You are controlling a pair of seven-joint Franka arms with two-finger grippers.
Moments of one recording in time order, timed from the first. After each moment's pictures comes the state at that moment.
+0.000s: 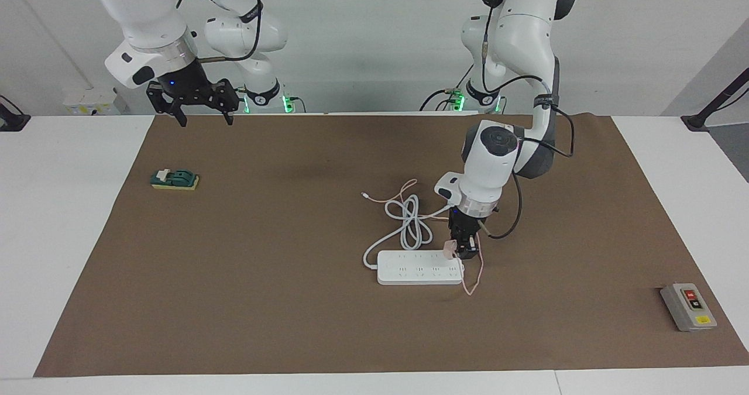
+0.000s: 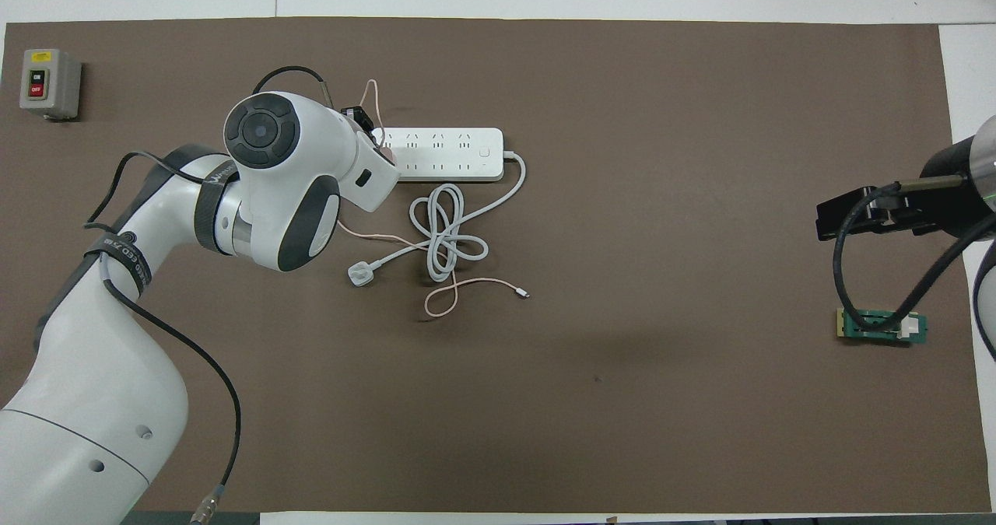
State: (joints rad) left arm -0.32 0.44 -0.10 -1.76 0.04 2.41 1.10; right arm 0.01 -0.03 0.07 -1.58 0.00 1.48 0.05
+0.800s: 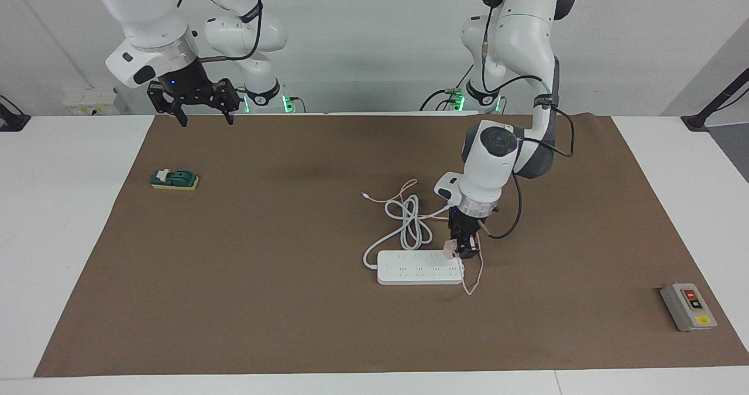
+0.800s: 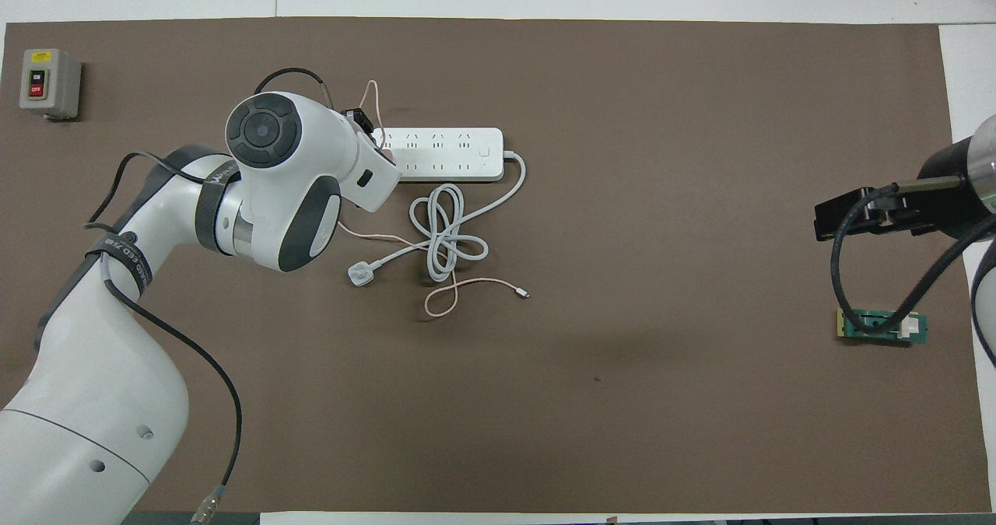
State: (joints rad) left arm -0.32 0.44 -0.10 -1.76 0.04 2.41 1.09; right arm 0.01 -0.03 0.07 -1.58 0.00 1.48 0.05
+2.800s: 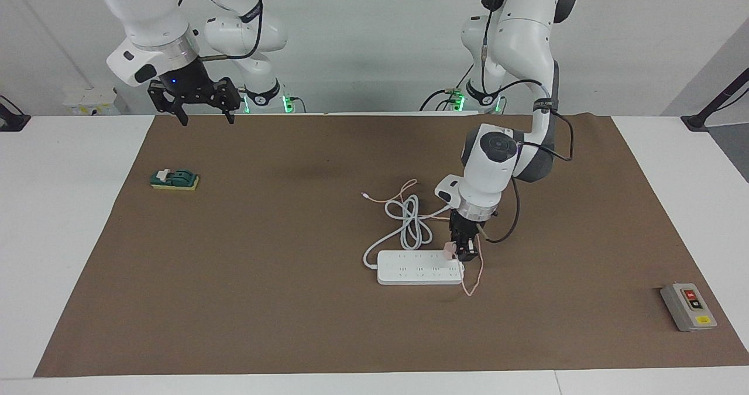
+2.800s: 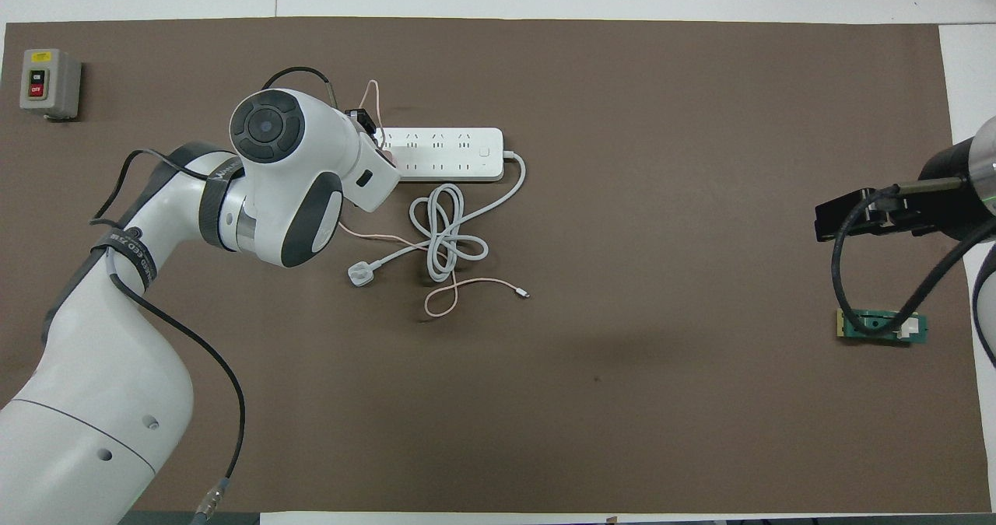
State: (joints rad) left arm -0.31 0.47 -0.10 -1.72 0.04 2.37 1.16; right arm 0.01 -0.04 0.07 -1.58 0.00 1.48 0.05
